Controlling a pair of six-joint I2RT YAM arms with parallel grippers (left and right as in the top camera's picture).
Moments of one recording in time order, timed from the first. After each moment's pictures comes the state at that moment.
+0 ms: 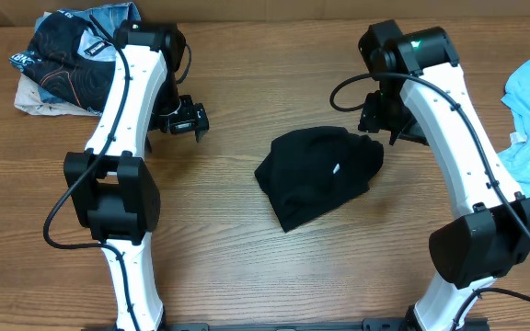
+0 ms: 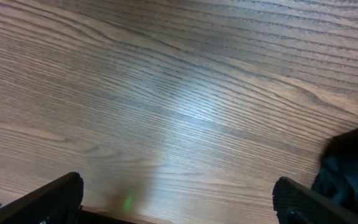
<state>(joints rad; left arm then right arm) -0.11 2.23 2.12 -1.68 -0.02 -0.42 0.26 1.92 1.95 -1.64 0.29 0.66</state>
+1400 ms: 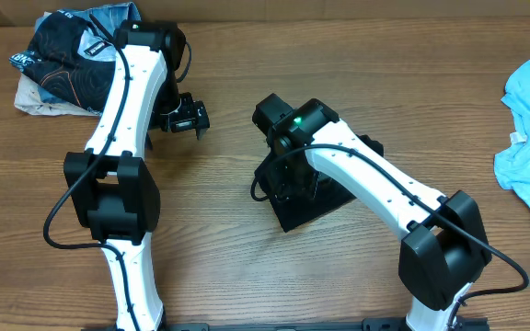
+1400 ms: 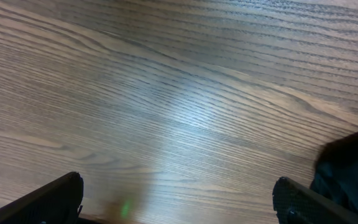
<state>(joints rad) -0.11 2.23 2.12 -1.65 -0.02 -0.42 0.67 1.93 1.61 -1.28 -0.03 0.30</state>
